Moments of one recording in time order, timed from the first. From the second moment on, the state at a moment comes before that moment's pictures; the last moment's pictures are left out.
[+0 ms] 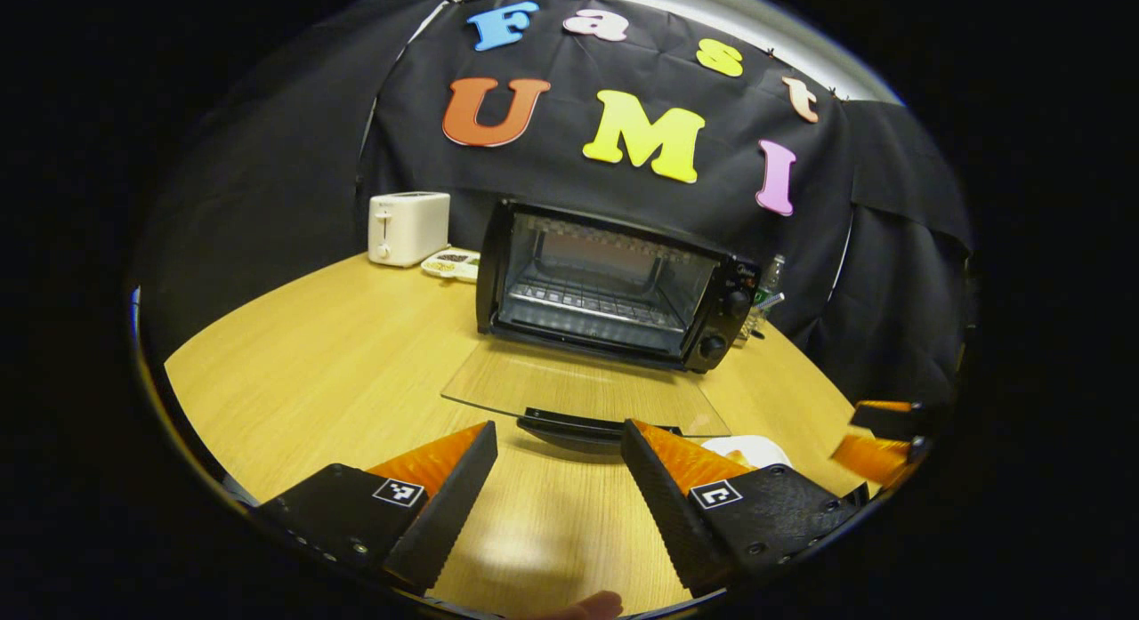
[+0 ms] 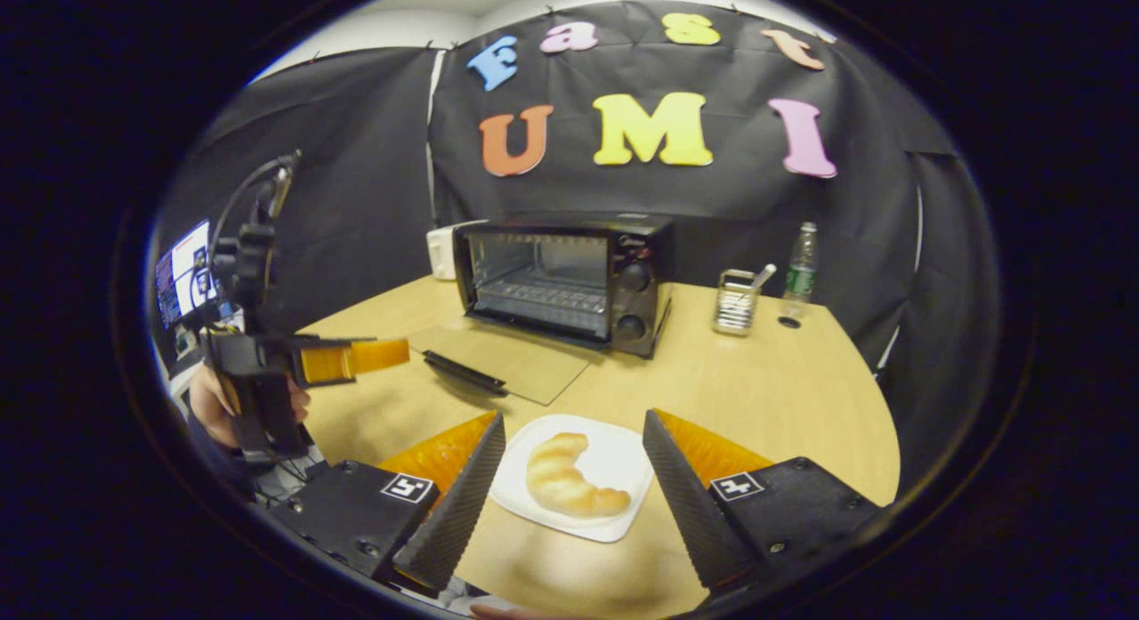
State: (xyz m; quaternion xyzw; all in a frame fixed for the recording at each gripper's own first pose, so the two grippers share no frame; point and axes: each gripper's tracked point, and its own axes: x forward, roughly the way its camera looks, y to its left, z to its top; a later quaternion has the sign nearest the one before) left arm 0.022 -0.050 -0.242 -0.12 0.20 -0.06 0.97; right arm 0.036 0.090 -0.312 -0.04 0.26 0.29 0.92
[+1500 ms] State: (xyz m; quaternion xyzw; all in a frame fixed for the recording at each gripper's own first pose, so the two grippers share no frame) left arm -0.070 0.018 -0.121 -0.03 0.05 -0.07 1.00; right arm 0.101 0.142 -0.273 0.09 0.27 0.24 0.93
